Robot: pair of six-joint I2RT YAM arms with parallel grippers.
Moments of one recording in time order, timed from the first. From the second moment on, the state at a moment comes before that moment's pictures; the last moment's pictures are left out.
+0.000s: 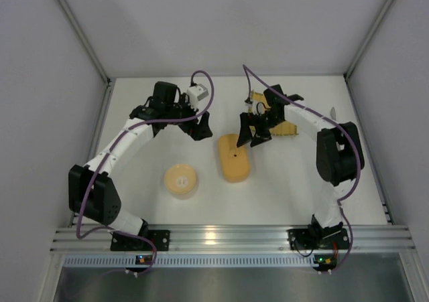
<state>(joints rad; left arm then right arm) -0.40 1.54 1.32 -0.50 0.58 0.21 0.35 1.94 1.45 -0.78 -0.72 0.06</state>
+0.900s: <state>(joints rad) -0.35 1.93 1.60 -0.62 0.58 0.27 0.31 2.04 1.45 -0.67 -0.66 0.14</state>
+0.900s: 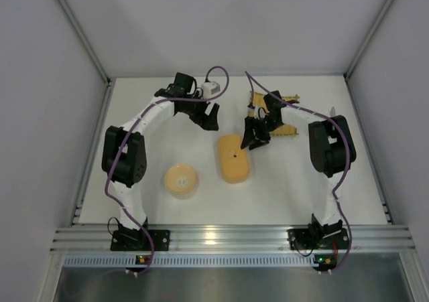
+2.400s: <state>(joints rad) -0.38 1.96 1.45 -0.66 0.72 0.37 0.35 1.99 1.18 -0.57 -0.93 0.20</state>
